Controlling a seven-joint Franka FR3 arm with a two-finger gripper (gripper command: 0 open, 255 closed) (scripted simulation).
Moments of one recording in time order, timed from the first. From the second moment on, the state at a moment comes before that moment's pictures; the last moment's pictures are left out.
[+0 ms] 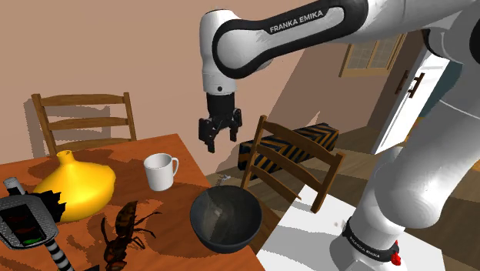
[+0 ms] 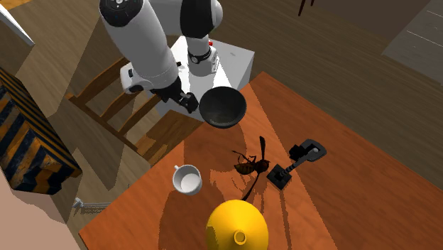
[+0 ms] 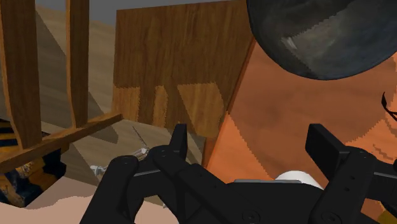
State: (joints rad) arm 0.07 -0.19 0.26 -2.15 0.08 1.86 0.34
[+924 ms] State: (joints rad) arm 0.17 0.36 0.32 -1.64 -0.12 1.91 0.57
